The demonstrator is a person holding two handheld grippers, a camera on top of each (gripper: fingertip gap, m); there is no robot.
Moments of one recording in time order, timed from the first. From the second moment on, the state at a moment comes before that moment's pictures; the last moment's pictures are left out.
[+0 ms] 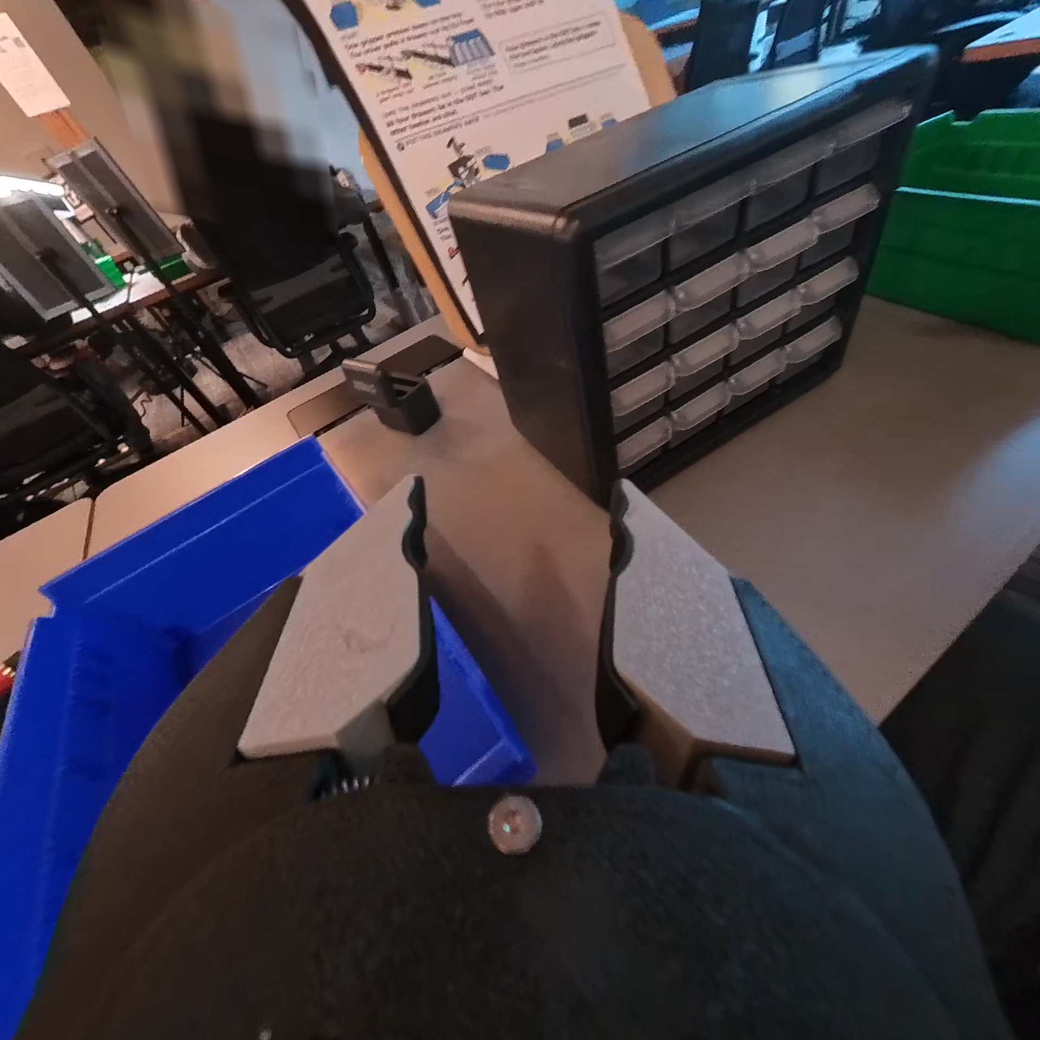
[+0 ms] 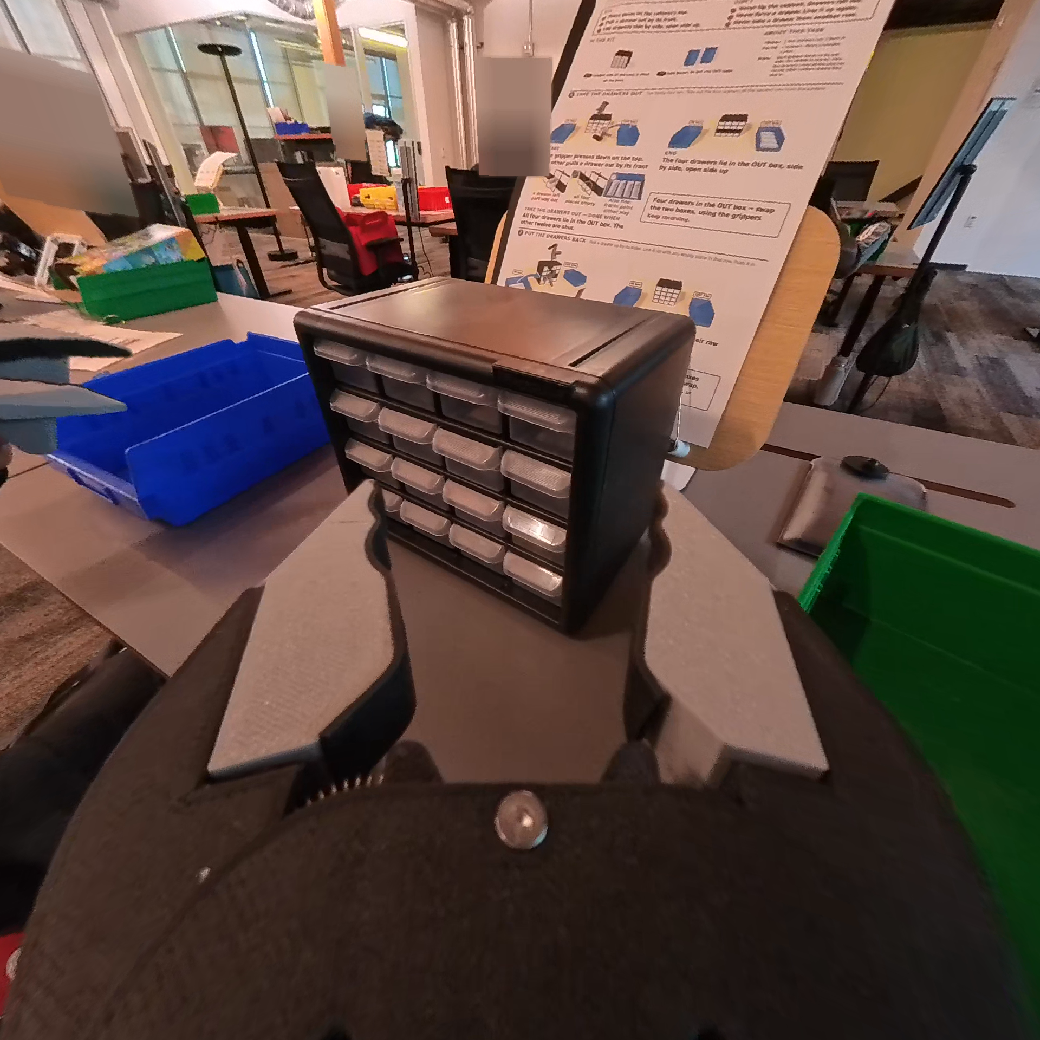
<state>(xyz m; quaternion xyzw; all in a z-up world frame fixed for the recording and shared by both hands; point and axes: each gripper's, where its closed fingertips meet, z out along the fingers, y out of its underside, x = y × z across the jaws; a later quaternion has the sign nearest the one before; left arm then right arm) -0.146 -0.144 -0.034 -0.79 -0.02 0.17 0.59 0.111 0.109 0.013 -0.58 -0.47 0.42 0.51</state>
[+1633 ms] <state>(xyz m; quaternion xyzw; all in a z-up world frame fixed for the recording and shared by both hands) -0.201 -0.162 -0.126 -0.88 -0.07 0.15 0.44 0.184 0.193 -0.138 -0.79 -0.50 0.15 0.32</state>
